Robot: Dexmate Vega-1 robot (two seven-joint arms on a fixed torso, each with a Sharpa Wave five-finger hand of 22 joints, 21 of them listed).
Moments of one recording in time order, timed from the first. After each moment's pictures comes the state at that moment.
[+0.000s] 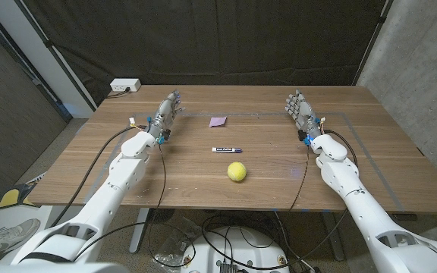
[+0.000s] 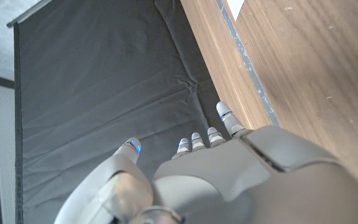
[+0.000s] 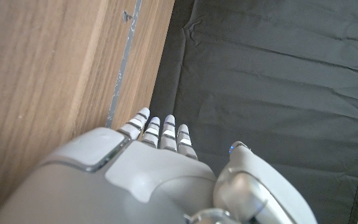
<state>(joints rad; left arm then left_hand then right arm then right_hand) 0.80 0.36 0.15 -1.24 -0.34 -0.19 -0.23 0.14 0.12 0.37 0.11 0.26 -0.17 -0.08 0.23 0.19 -0.17 -0.06 0.27 0.20 -0.17 -0.03 0.21 0.18 -0.17 0.00 0.83 0.18 -0.87 -0.24 -0.07 -1.29 0.36 0.17 0.18 0.20 0.15 0.17 0.09 0.20 0.02 0.06 0.20 0.18 0.07 0.09 0.22 0.18 -0.04 0.07 0.19 0.17 0.00 0.06 0.23 0.20</state>
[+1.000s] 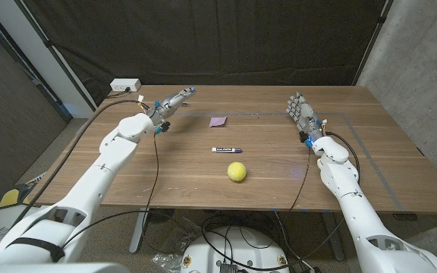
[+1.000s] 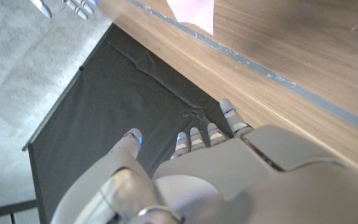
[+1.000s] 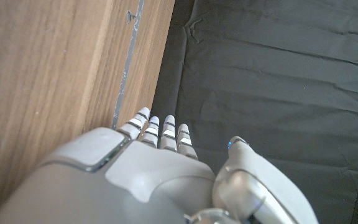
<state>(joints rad) 0.73 0.46 0.20 -1.35 0.05 -0.11 -0.34 0.23 0.14 0.42 0.08 0.21 -0.10 -0.08 0.25 0.19 -0.11 -0.04 0.27 0.20 -0.13 0.02 0.22 0.18 -0.17 0.09 0.80 0.18 -0.89 -0.14 0.05 -1.31 0.26 0.14 0.26 0.26 0.15 0.21 0.06 0.19 0.04 0.05 0.20 0.18 0.07 0.09 0.22 0.18 -0.03 0.09 0.18 0.17 0.01 0.06 0.23 0.20</state>
